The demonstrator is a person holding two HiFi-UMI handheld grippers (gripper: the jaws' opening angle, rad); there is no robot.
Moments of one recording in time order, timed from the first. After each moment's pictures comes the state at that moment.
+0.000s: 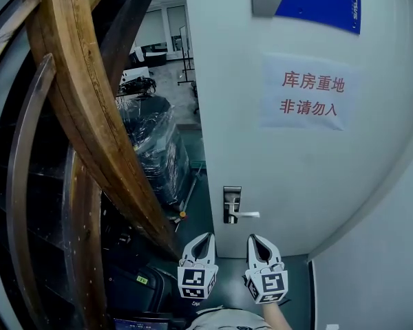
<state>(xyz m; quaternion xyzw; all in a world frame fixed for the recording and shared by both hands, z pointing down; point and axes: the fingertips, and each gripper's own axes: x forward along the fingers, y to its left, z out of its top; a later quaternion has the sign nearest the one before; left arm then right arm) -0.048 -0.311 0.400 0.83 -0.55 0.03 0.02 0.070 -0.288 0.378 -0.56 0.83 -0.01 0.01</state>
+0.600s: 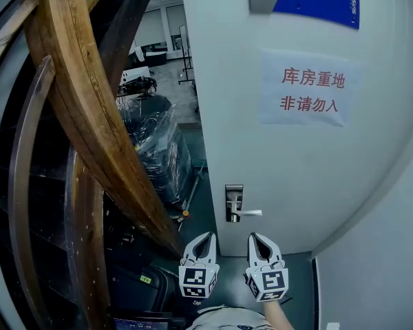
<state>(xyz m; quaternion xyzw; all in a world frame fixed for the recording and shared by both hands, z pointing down) -0.051 -0.309 0.404 0.84 -0.55 0.04 0.02 0.067 -0.289 0.385 -0.56 0.83 -0.01 0.01</state>
